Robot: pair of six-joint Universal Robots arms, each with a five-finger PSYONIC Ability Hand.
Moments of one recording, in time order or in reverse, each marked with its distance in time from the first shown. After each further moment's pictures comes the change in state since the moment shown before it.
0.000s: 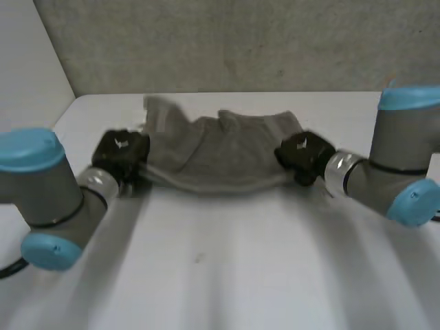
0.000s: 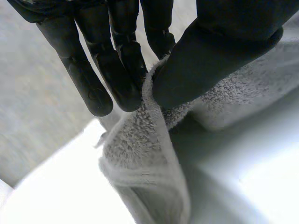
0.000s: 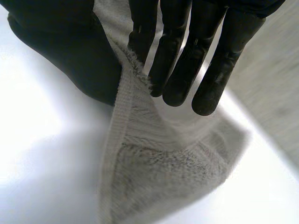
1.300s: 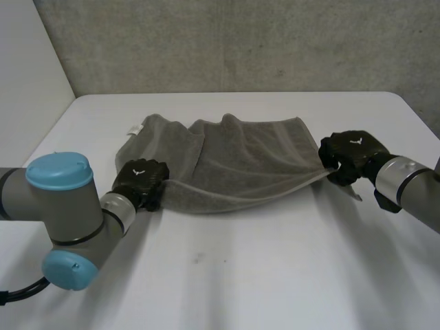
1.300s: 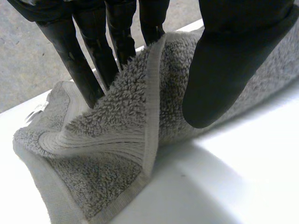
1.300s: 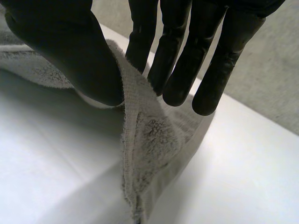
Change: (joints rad) left arm -0.052 -0.111 -0.020 -0.013 0.001 -0.165; right arm -0.200 -0.246 0.364 -0.190 -0.054 0.305; left_hand -0.423 -0.463 -0.460 -0.462 -0.458; right_hand 0.010 0.000 0.001 -0.001 -0.013
